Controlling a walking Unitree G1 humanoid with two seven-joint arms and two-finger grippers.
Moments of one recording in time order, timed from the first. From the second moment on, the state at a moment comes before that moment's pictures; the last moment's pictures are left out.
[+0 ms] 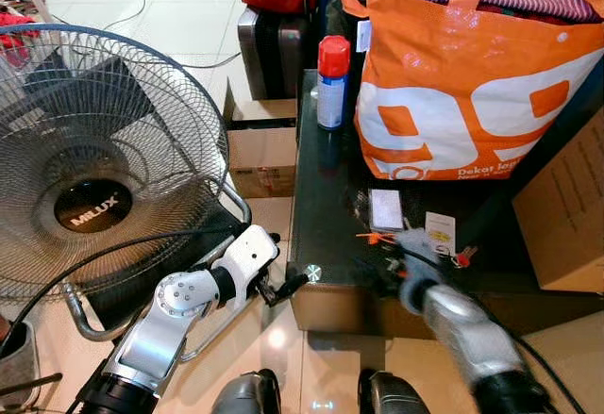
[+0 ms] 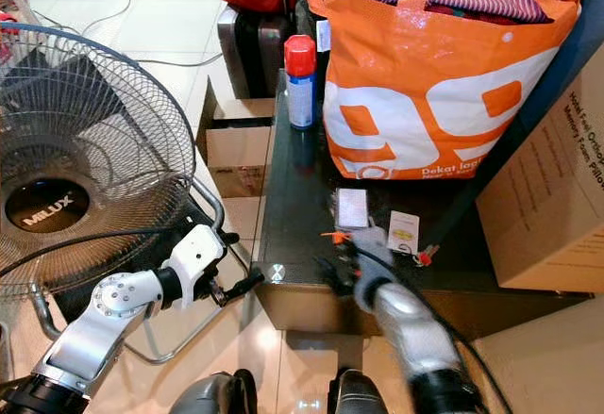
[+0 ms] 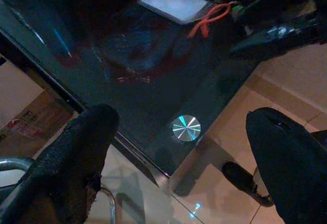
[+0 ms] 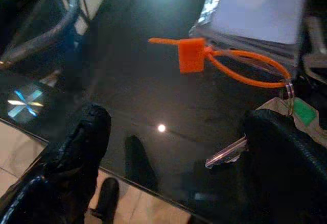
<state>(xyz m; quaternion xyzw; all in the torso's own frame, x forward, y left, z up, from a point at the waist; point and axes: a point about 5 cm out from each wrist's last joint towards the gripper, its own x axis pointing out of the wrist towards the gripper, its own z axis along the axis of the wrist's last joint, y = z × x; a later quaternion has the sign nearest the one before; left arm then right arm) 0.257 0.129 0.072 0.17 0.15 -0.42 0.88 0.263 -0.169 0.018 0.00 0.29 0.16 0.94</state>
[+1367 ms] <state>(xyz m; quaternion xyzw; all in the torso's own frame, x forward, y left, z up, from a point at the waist) 0.260 0.126 0.073 0.17 0.15 -0.43 0.87 0.285 -0.158 0.027 -0.09 0.23 0.12 0.96</state>
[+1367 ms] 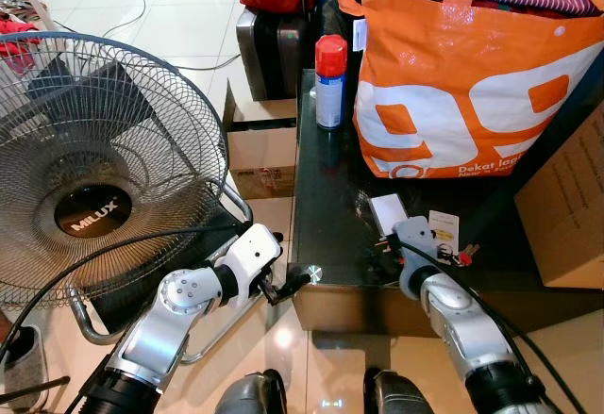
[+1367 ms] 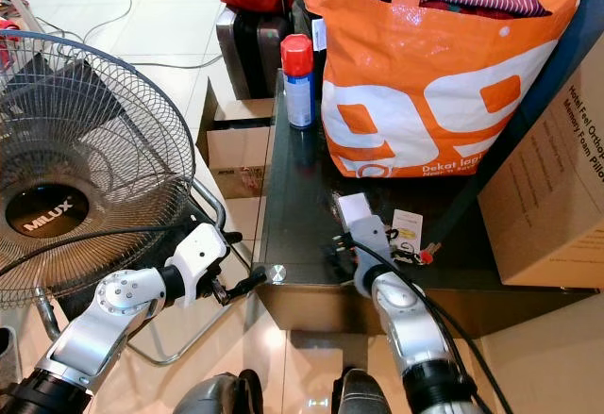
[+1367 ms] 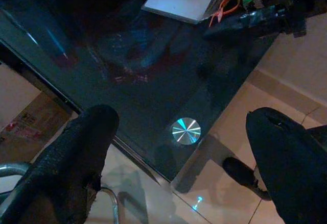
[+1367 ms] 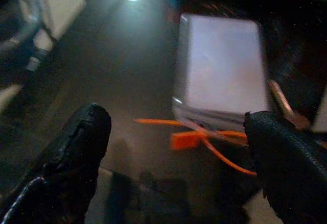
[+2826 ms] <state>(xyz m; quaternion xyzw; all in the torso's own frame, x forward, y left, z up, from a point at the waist) 0.260 0.124 0.074 0.17 0.14 -0.43 0.87 0.286 -0.168 0.019 -0.09 0.21 0.09 0.97</state>
